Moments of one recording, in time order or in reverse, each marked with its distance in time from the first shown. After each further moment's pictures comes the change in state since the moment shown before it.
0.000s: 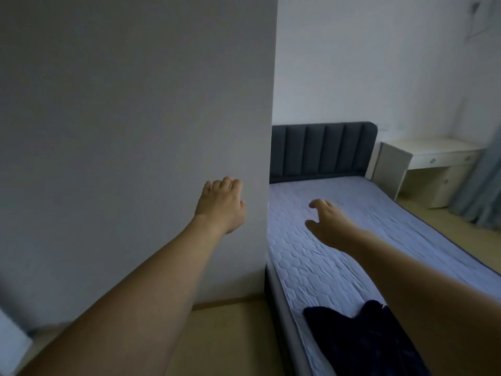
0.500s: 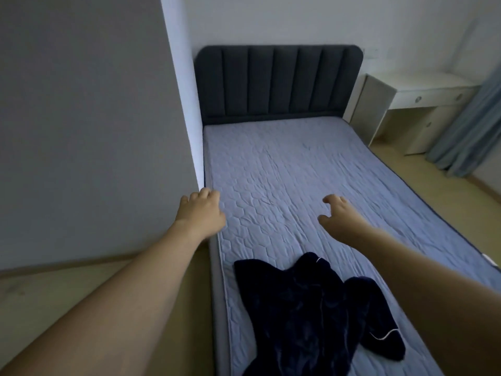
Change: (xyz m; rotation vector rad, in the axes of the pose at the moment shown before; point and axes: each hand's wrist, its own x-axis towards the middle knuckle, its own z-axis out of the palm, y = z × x) left_hand 0.089 0.290 0.220 -0.108 -0.431 -0.138; right_hand 0.085 0.398 -0.003 -0.051 -0.241 0.202
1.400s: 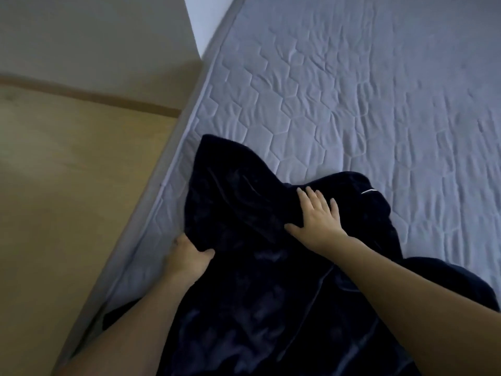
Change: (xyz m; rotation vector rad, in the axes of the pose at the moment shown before) left_hand 0.025 0.156 0.647 -0.890 -0.234 -1.049; right_hand 0.256 0.337 0.487 -0.276 -0.416 -0.489
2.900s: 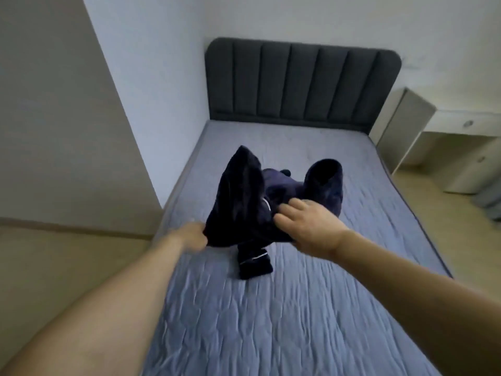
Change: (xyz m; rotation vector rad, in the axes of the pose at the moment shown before) left_hand -0.301 0.390 -0.186 0.553 -0.151 0.610; right_hand -0.276 0.007 -0.508 -0.648 0.700 -0.713
